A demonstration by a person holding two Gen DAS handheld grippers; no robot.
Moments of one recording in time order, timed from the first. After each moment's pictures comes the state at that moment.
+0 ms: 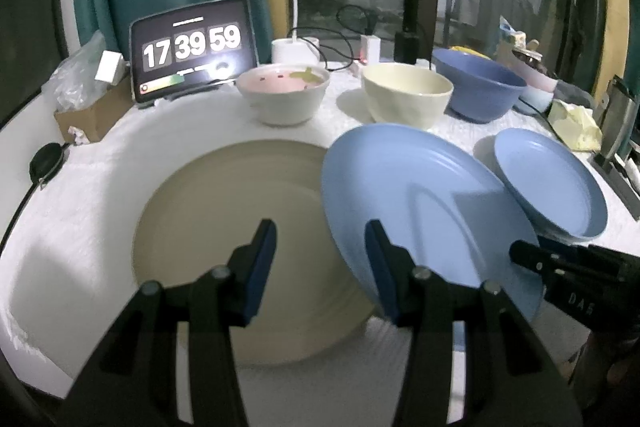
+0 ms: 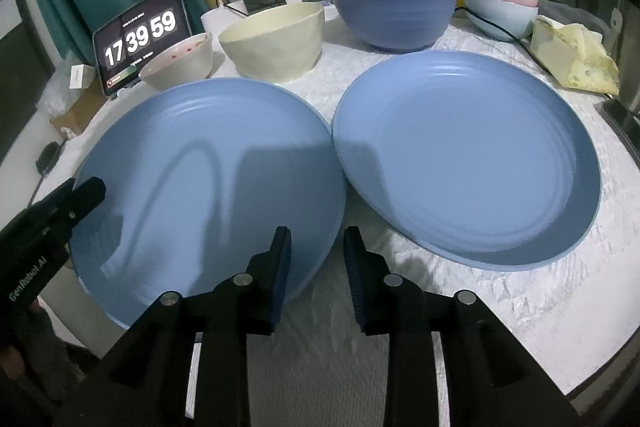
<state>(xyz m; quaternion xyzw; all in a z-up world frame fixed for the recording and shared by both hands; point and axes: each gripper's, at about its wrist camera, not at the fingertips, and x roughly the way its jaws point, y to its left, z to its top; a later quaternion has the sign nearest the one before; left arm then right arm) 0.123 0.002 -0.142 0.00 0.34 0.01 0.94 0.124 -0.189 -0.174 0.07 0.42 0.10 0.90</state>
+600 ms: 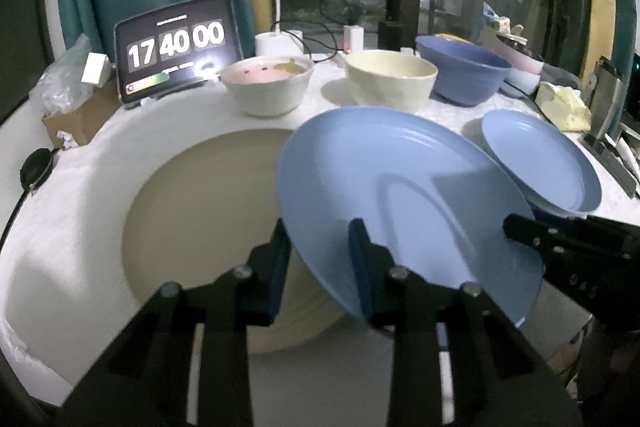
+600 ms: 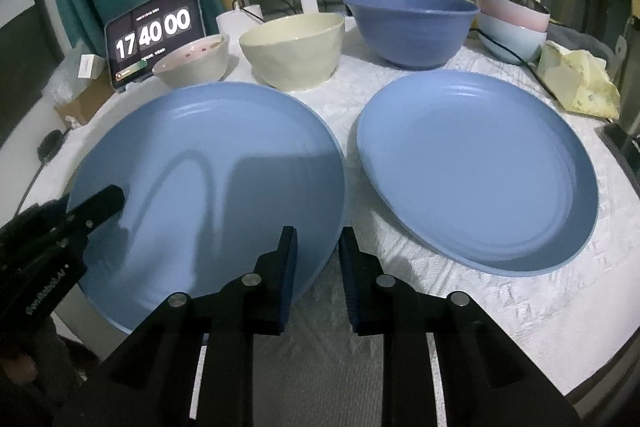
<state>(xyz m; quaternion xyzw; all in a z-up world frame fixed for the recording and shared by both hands) 0.115 -0.002 -0.149 0.01 0.35 -0.02 0.94 0.116 -0.173 -0.164 0.04 0.40 0.11 0.91</state>
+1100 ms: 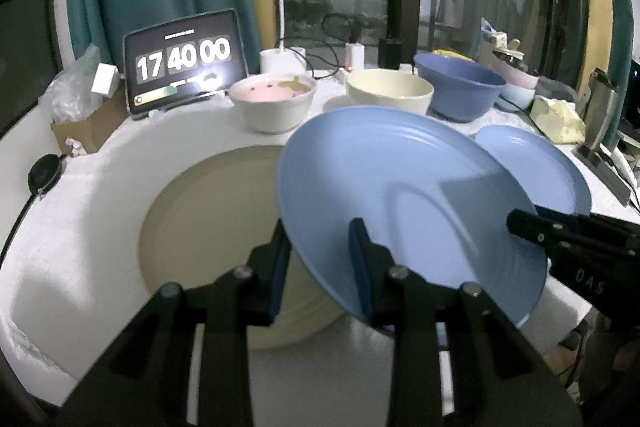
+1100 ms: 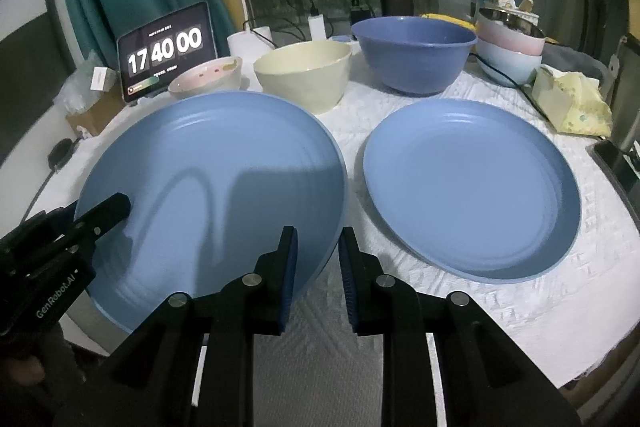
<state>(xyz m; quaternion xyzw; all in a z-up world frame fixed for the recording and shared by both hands) 0.103 -0.001 -0.134 0.01 0.32 -0.01 0.95 0.105 -0.176 -0.143 0.04 0.37 0.11 0.92</state>
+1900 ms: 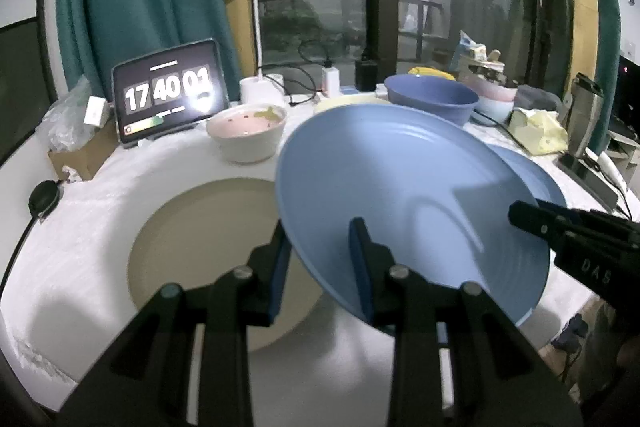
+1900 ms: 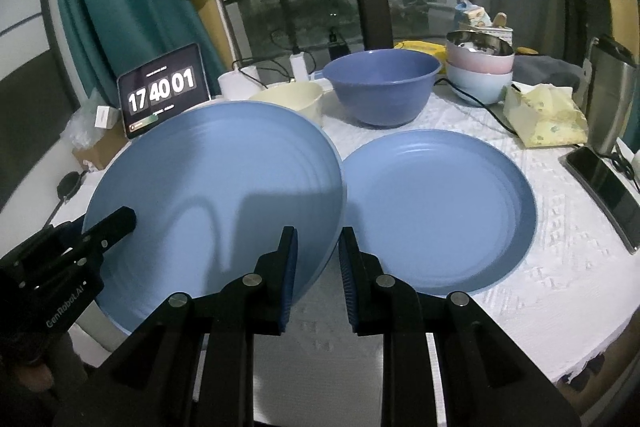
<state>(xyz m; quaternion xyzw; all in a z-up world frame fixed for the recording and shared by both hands) 0.099 -0.037 -0.108 0.02 0.30 -0.03 0.95 0.091 -0.216 -0.118 0.07 0.33 0.10 0.94</state>
